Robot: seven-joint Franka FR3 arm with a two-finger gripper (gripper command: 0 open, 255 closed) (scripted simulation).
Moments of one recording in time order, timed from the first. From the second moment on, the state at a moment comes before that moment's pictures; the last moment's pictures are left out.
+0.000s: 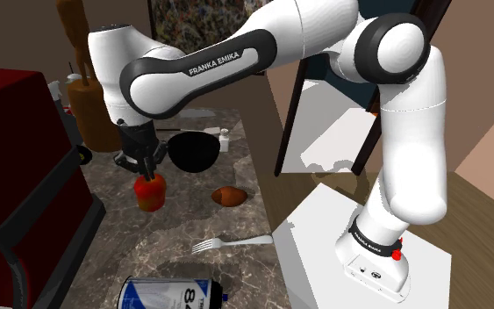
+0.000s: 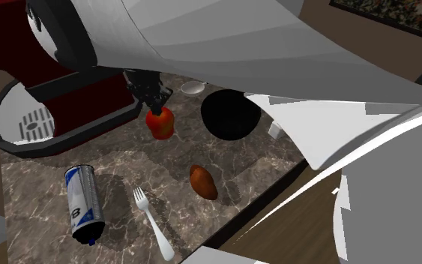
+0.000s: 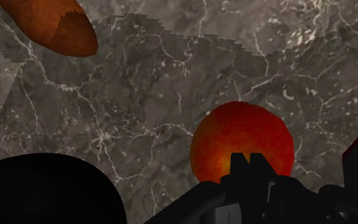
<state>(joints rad) 0.25 0.44 0.50 -1.59 -0.24 1.93 0.94</state>
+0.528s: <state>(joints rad) 0.24 0.43 0.50 -1.57 -0.23 1.90 0.93</state>
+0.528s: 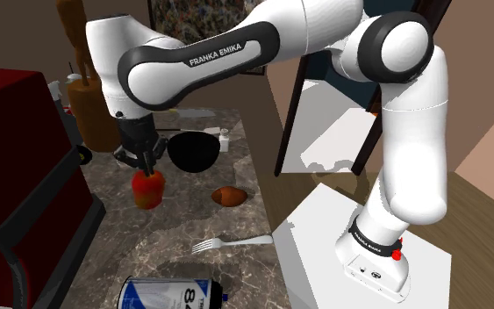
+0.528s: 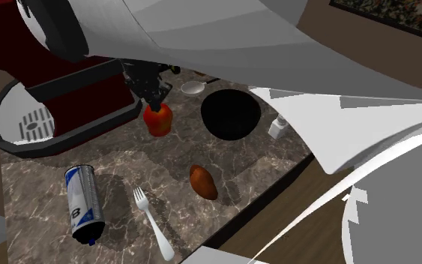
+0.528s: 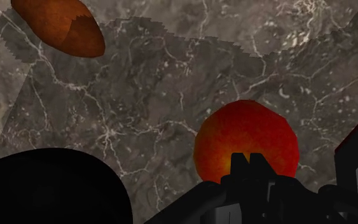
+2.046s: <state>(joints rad) 0.27 0.42 0.52 -1.28 -0.21 1.60 0.91</state>
